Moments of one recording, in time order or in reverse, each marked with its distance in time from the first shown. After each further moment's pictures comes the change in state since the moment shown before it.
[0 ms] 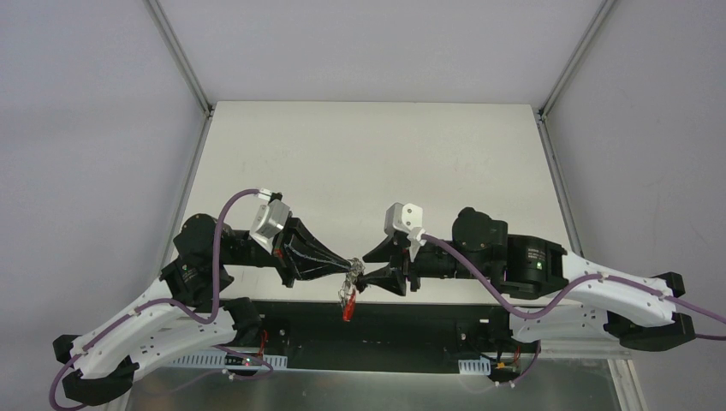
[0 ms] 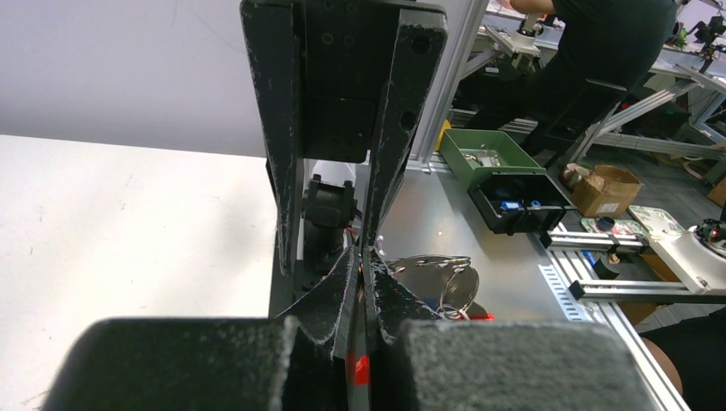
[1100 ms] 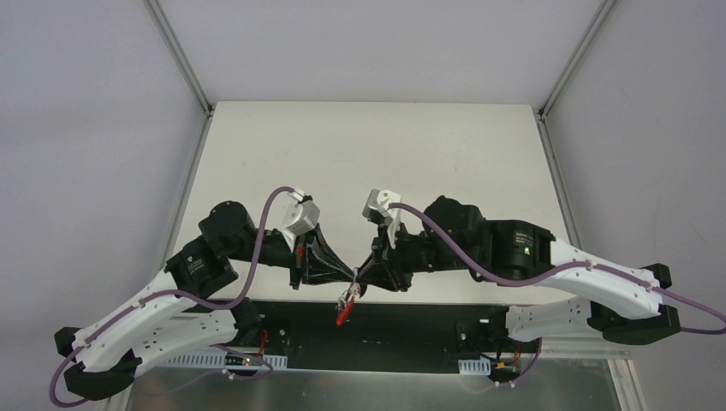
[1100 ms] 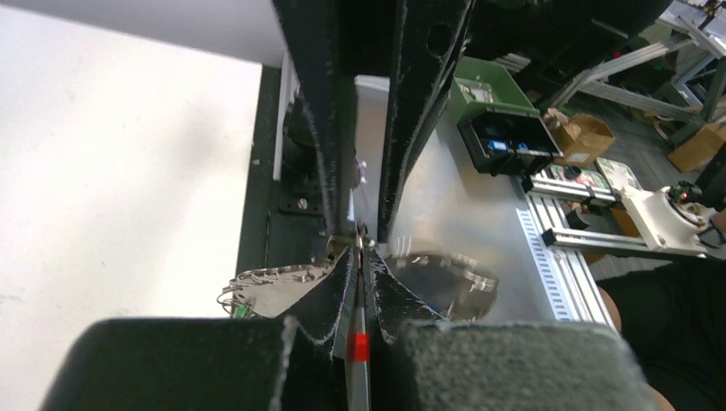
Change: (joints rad) left arm 0.000 0.068 0.064 -0.254 0.035 0.039; right arm -0.013 0.134 0.196 -0.238 -0.027 0.259
